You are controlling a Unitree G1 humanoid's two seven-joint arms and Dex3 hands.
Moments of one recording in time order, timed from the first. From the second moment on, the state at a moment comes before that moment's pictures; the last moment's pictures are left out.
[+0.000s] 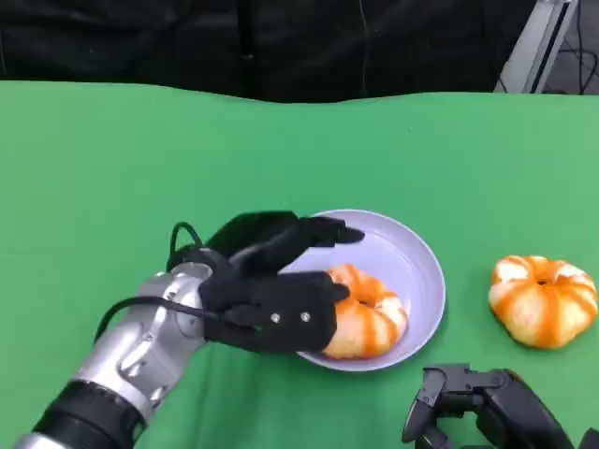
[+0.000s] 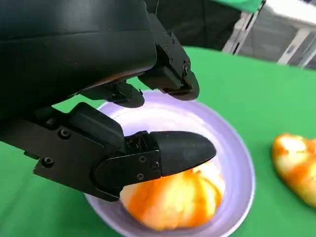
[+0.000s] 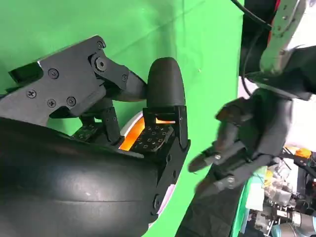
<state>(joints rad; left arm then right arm) -0.51 0.17 -0.43 0.44 0.53 -0.20 -0.18 0.06 -0.08 0.13 0.50 0.04 -0.76 0.42</state>
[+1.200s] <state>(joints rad) -0.04 0.01 -0.10 0.19 -0.17 -0.47 -0.22 0.05 -0.08 0.13 0.52 0.05 -0.77 0.44</state>
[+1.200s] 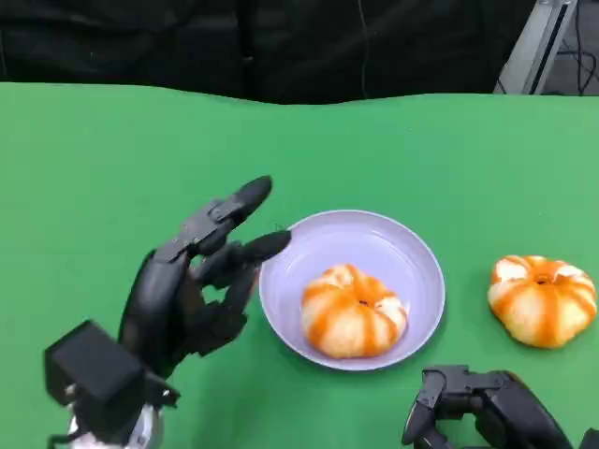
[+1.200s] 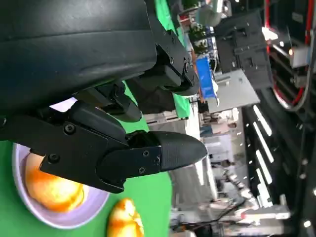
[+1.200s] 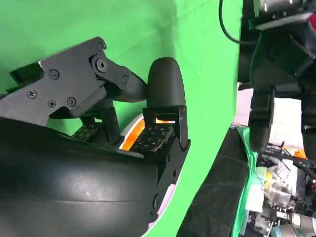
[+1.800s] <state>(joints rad) 0.14 -0.06 -0.08 0.22 -0.28 -0.60 -0.37 0.05 -0.08 0.13 0.52 0.06 -0.77 0.45</state>
